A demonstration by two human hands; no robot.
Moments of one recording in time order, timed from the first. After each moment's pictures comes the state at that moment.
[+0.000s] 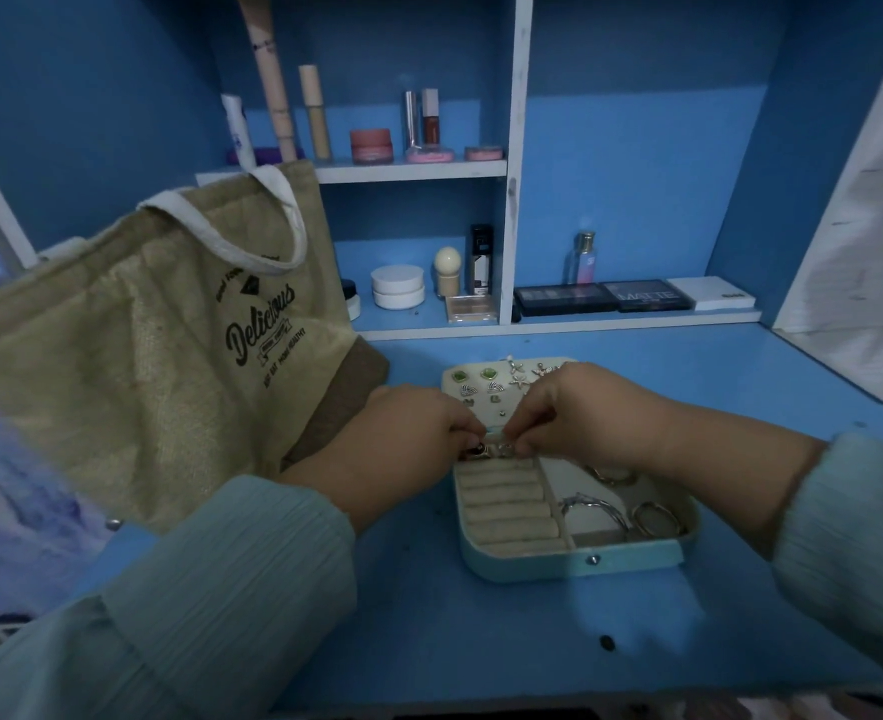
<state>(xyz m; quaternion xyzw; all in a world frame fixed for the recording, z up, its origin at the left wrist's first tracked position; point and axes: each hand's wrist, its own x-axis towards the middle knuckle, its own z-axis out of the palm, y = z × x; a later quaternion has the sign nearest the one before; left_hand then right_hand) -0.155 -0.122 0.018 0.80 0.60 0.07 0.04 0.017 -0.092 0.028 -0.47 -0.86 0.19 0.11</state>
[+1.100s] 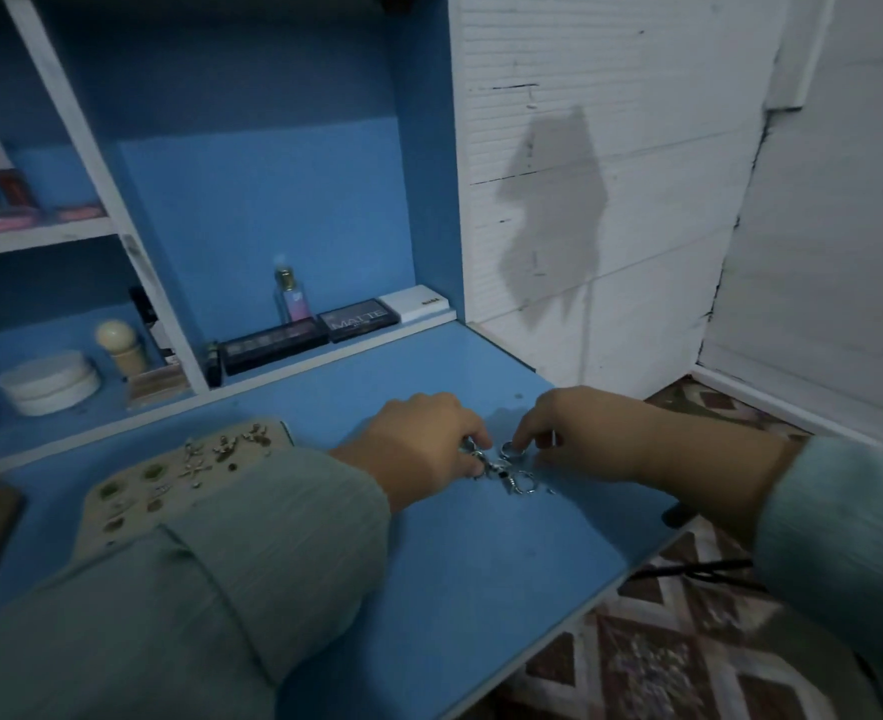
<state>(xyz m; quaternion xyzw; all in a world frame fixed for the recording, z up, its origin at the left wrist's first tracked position) 0.091 -0.062 0.013 0.92 0.40 -0.03 0.05 0.258 -0.119 0.009 -0.65 -0.75 0.10 0.04</state>
